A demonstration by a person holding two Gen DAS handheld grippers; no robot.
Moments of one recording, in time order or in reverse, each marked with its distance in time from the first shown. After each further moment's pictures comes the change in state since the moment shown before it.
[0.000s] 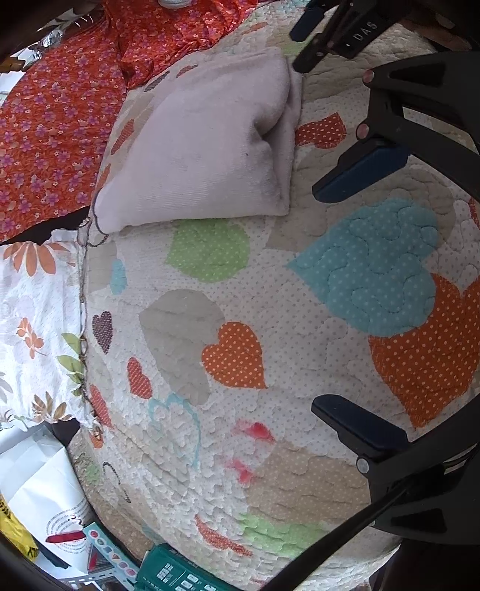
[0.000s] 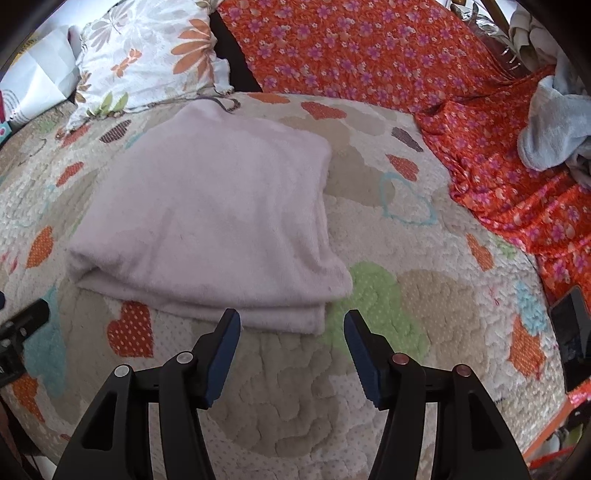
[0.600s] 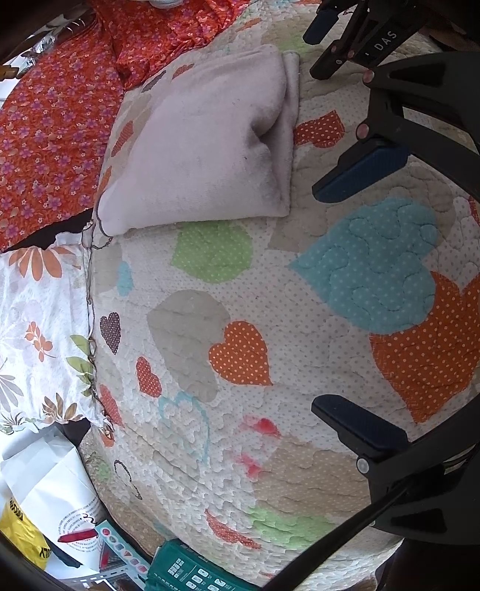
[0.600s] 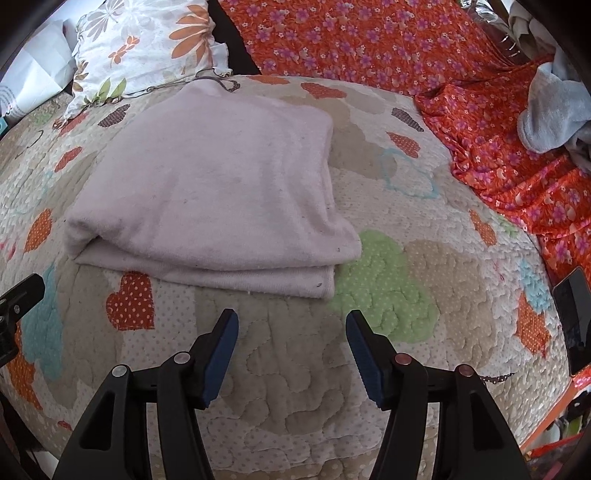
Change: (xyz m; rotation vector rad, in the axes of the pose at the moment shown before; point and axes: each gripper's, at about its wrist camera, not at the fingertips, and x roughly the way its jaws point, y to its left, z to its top) left arm -0.003 -0.004 -0.003 0.028 -0.019 0.023; right arm 0.003 0.006 -0.014 0.008 0.050 0.009
